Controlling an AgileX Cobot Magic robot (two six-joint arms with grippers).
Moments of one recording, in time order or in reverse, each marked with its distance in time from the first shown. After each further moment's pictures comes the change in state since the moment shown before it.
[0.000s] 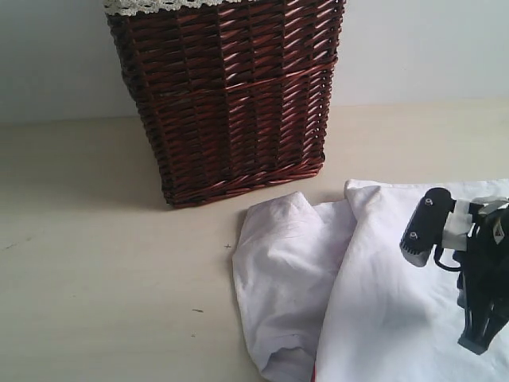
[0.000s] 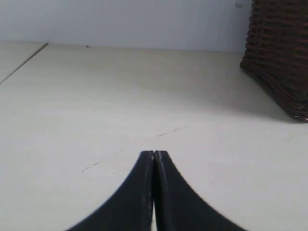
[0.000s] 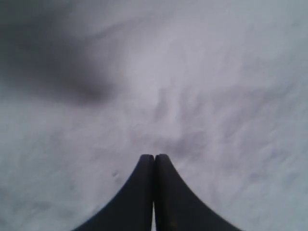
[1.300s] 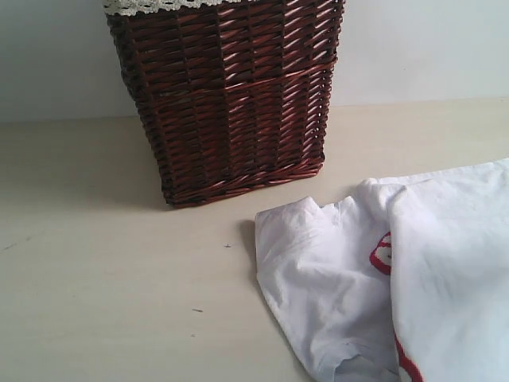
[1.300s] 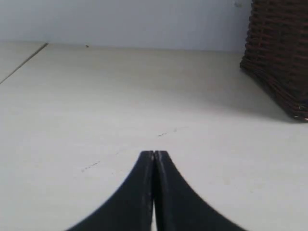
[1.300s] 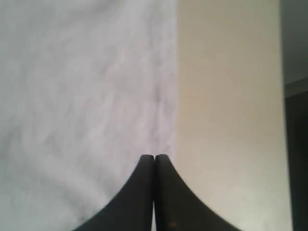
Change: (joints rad) left arm 0.000 0.000 0.000 0.000 0.000 0.000; right arm -0.714 0.088 0.000 -0.066 -0.738 0.044
